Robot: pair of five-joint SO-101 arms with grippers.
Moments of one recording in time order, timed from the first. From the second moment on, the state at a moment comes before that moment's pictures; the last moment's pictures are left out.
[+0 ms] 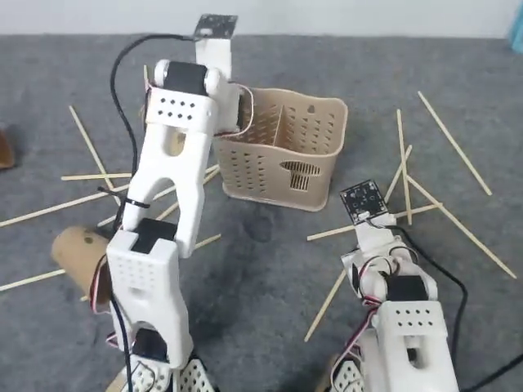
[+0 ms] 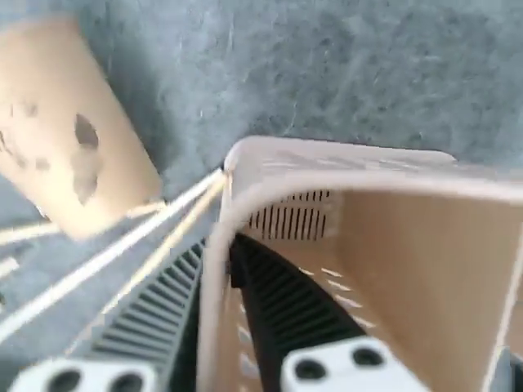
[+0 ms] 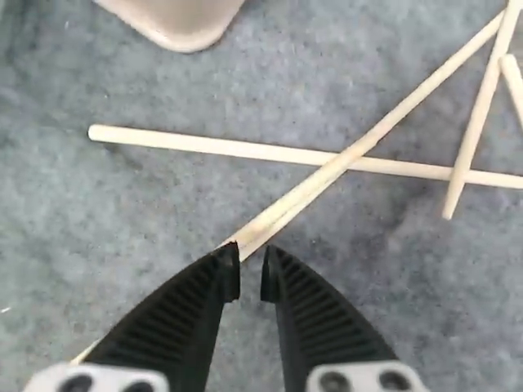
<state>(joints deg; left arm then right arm) 6.0 30.5 -40.2 98.7 15.3 -6.4 -62.2 82.2 48.4 19.3</state>
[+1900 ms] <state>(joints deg) 17.1 20.4 -39.6 98.8 15.4 -6.4 -62.2 82.2 48.4 19.3</state>
